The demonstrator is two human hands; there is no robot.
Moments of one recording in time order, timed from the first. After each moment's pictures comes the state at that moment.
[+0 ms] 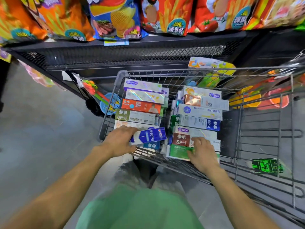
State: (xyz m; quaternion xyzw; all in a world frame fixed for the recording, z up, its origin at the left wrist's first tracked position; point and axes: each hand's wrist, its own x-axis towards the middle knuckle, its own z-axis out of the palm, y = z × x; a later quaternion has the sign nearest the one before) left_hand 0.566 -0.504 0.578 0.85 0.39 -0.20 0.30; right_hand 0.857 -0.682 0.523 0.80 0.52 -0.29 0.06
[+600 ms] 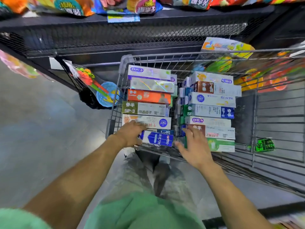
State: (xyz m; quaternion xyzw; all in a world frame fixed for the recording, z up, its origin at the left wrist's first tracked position) left_hand 0.533 -0.458 0.466 0.88 0.27 -0.26 0.29; right_hand 0.749 -0.636 0.538 0.81 0.51 -0.30 0.06
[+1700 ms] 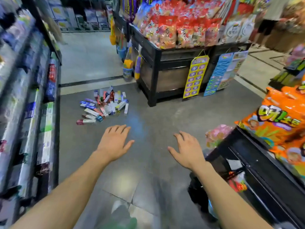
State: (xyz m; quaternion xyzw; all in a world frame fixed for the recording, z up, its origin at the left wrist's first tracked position) left_hand 0.011 -0.634 0.694 0.50 0.87 0.01 -0.02; right_hand 0.235 -0.435 0.717 0.30 0.95 -0.06 0.03
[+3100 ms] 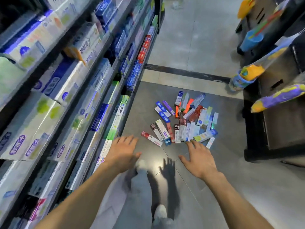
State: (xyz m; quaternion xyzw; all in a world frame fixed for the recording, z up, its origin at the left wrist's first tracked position) left_hand -0.721 -0.648 0.544 0.20 0.96 -0.03 0.16; right_hand -0.671 -0.349 0.555 0.02 0.97 -0.07 0.23
